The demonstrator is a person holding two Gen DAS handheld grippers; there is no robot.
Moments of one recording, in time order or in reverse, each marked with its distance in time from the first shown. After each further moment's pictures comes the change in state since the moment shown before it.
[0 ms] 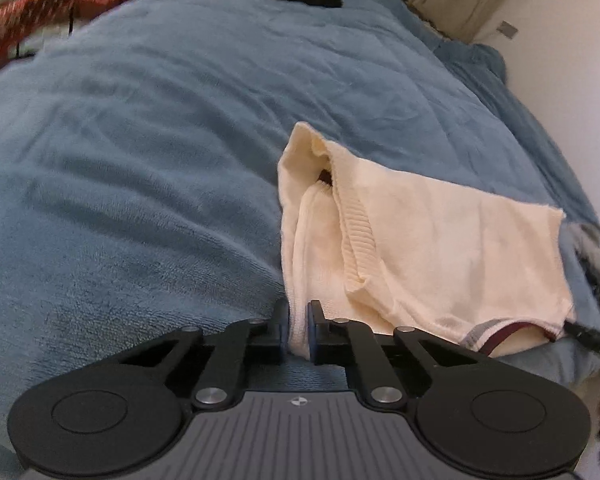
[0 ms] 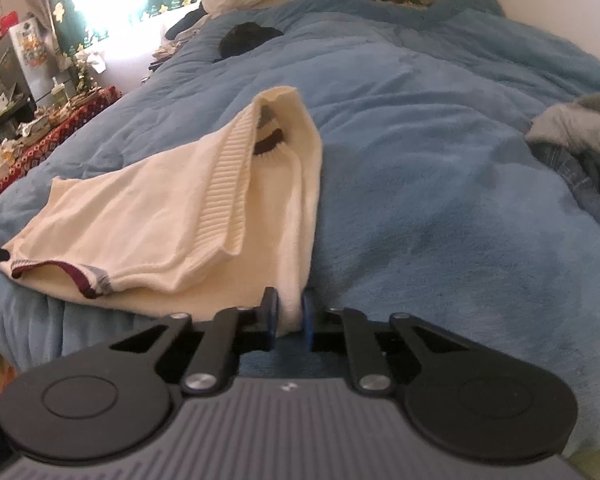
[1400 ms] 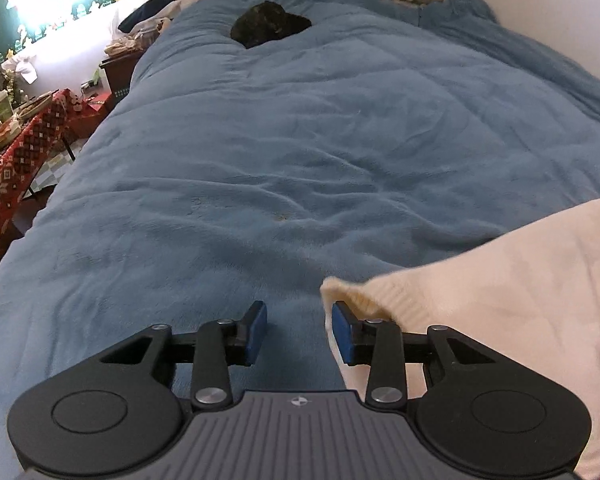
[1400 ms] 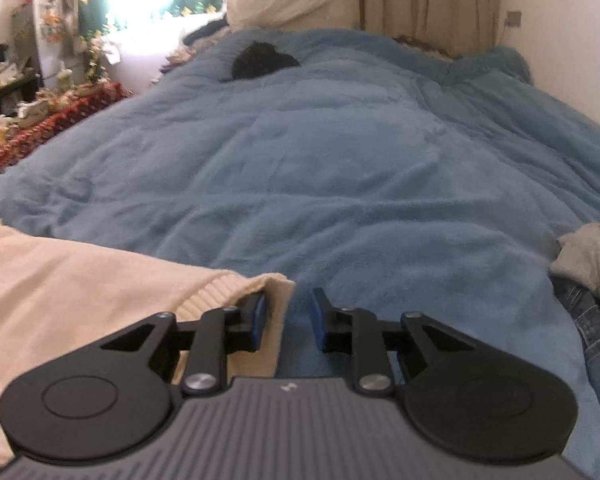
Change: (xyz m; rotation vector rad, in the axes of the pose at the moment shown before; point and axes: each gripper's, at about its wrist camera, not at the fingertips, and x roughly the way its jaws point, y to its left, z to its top) left arm 0.054 -0.022 0.058 0.363 -0.078 0.251; right arm 0.073 -0.014 0.086 -0.133 -0.054 -0.043
